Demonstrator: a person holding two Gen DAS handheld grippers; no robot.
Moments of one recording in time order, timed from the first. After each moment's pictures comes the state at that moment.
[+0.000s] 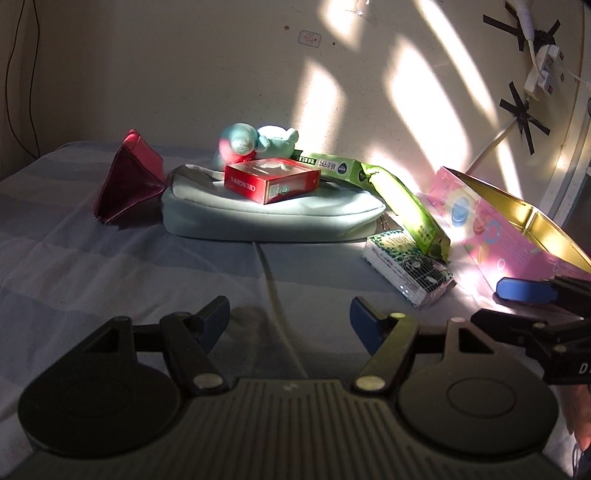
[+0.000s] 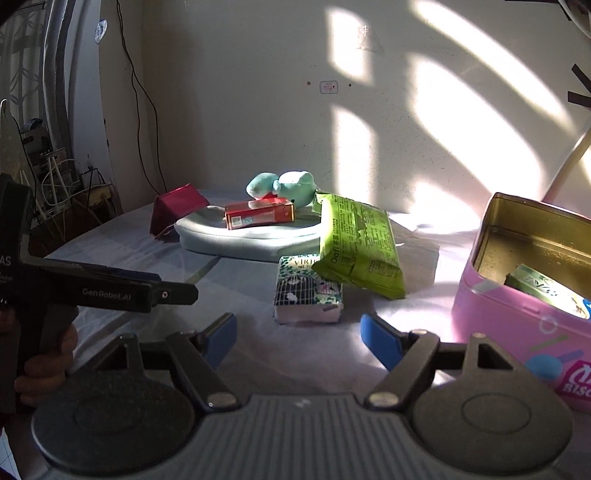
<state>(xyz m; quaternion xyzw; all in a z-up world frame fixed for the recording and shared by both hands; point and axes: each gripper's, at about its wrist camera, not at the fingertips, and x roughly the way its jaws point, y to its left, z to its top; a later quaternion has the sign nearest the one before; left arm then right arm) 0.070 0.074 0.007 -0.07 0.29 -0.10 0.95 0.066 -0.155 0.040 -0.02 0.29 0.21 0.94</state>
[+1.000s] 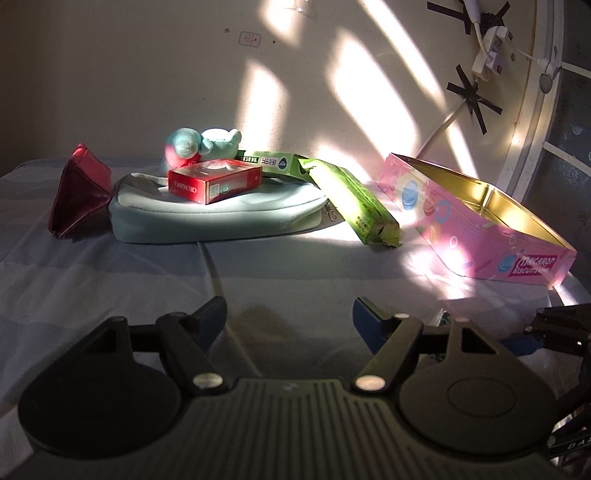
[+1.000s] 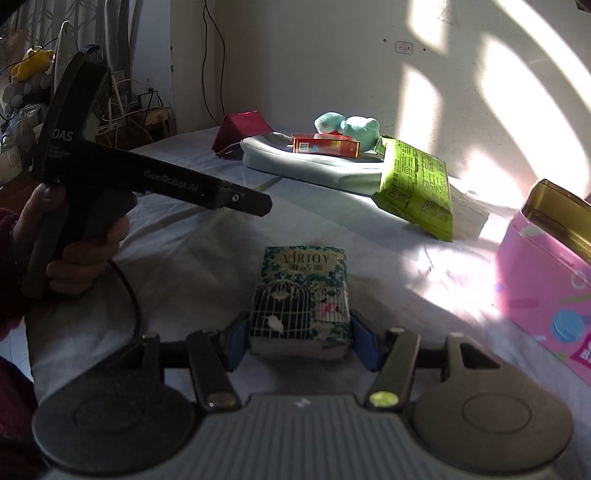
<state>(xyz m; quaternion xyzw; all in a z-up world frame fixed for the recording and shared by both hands) 0.061 0.056 0.010 -0.04 0.28 -0.19 0.94 -0.002 -0.164 0.030 -0.10 0.33 0.27 0.90</state>
